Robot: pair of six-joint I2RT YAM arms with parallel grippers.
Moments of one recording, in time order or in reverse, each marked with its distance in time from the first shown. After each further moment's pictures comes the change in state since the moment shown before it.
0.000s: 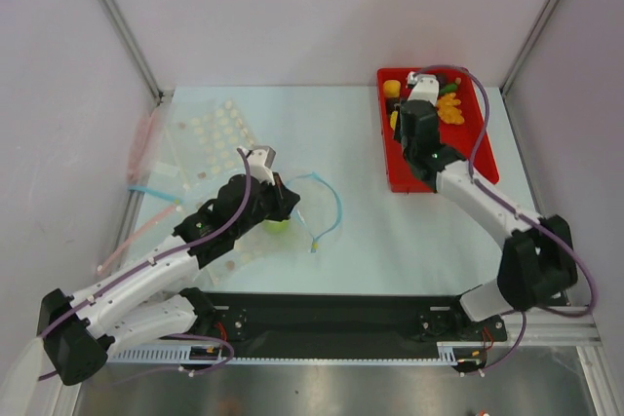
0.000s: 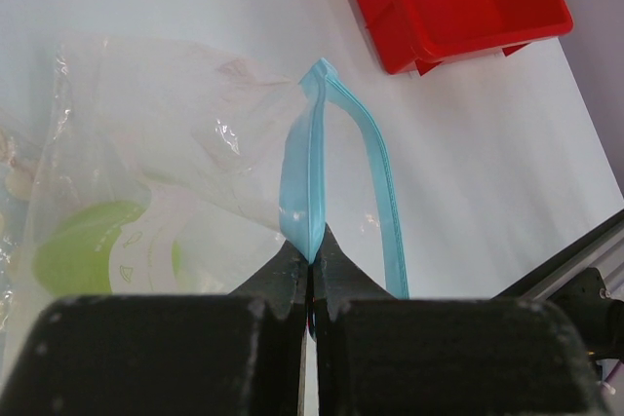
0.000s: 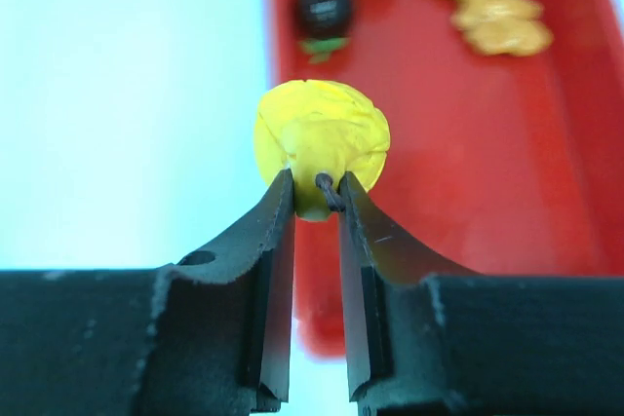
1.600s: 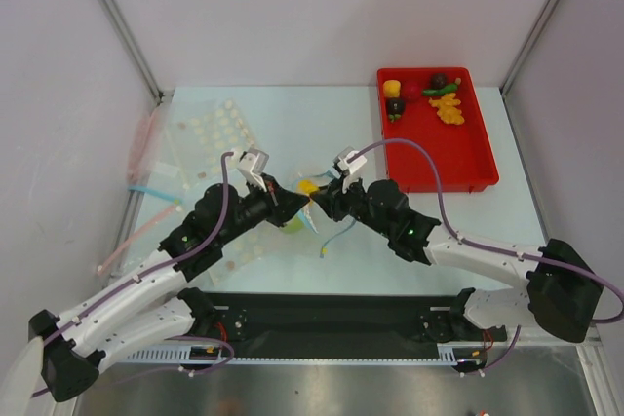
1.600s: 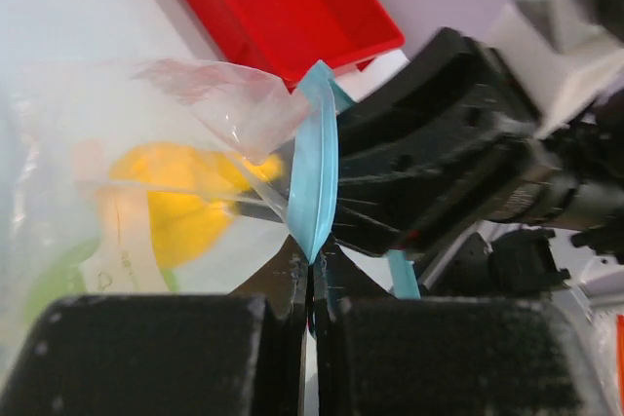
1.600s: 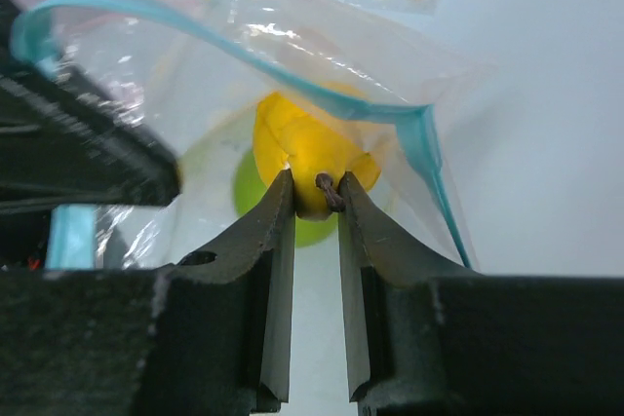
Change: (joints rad) left arm 0.001 -0.143 -0.071 0.168 0.205 0.001; right arm 0.512 -0.286 -0.466 0.420 -0.497 0.029
